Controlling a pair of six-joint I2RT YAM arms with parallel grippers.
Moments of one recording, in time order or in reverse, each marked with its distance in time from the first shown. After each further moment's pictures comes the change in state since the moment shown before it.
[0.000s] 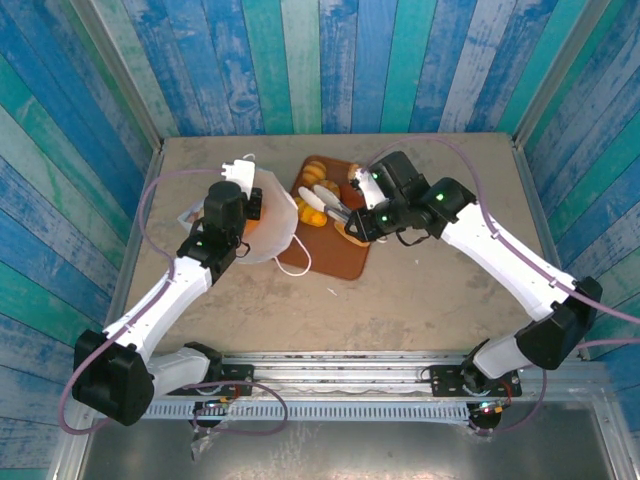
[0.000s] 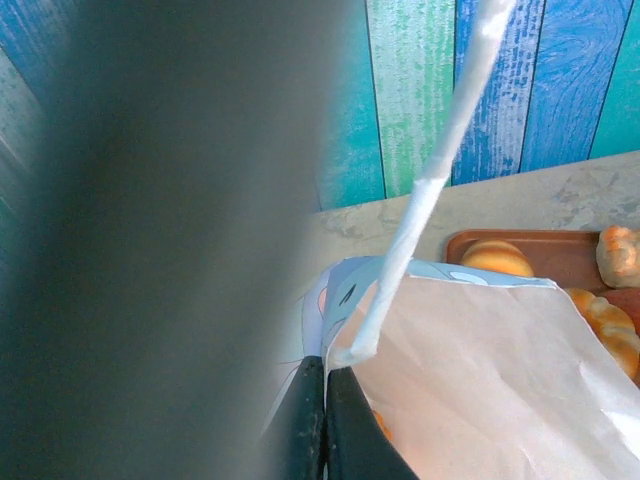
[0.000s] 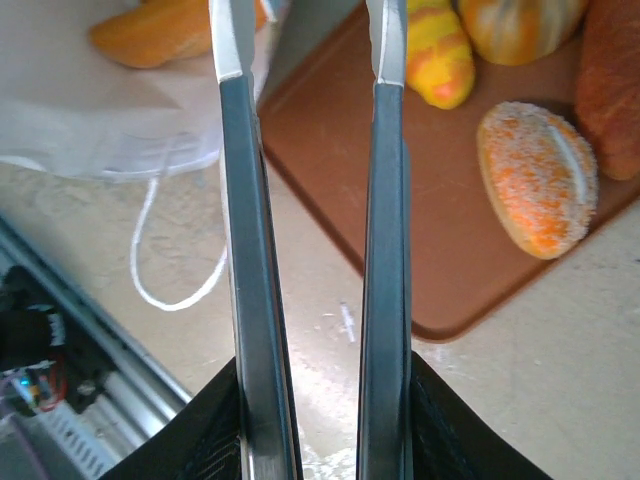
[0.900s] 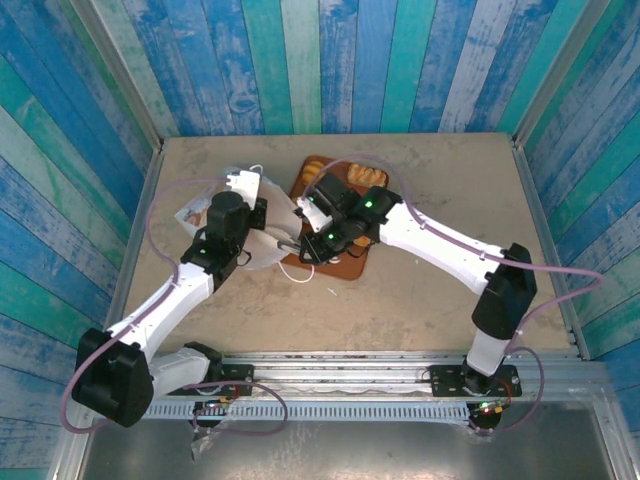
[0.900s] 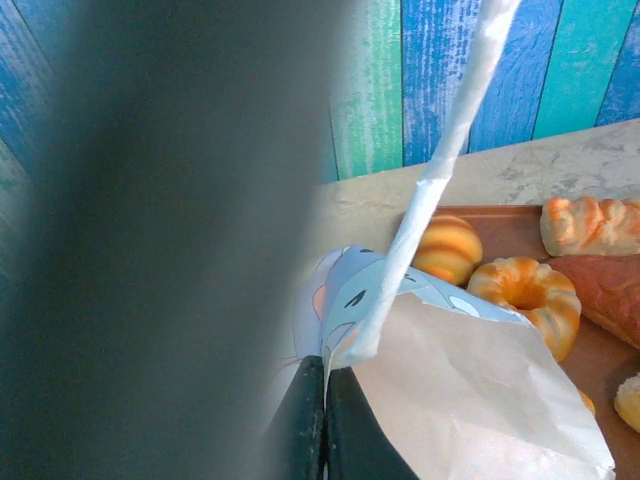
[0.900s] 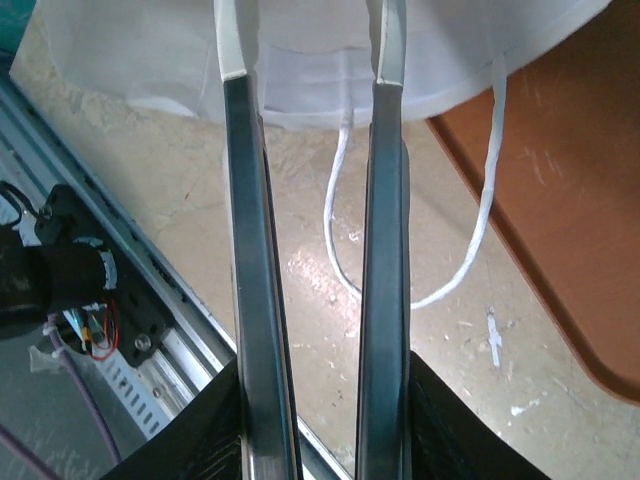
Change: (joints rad) left arm 0.000 -0.018 -0.111 0.085 0.100 -0.028; right arm 0.187 0.317 0.148 0.028 -0.072 0.054
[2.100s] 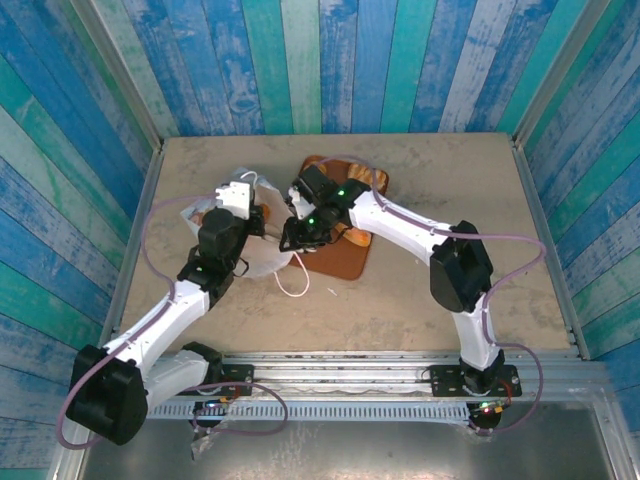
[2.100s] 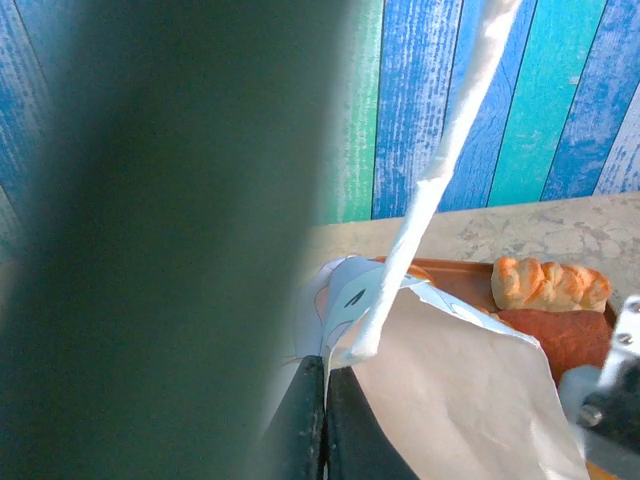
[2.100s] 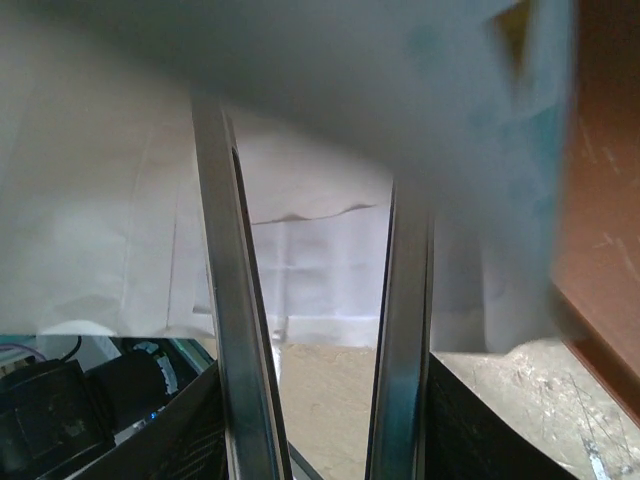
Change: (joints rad) left arm -0.002 -0.092 -0.138 0.192 0.045 -0.087; right arm -0.076 0.275 0.130 0.132 -0.177 0.205
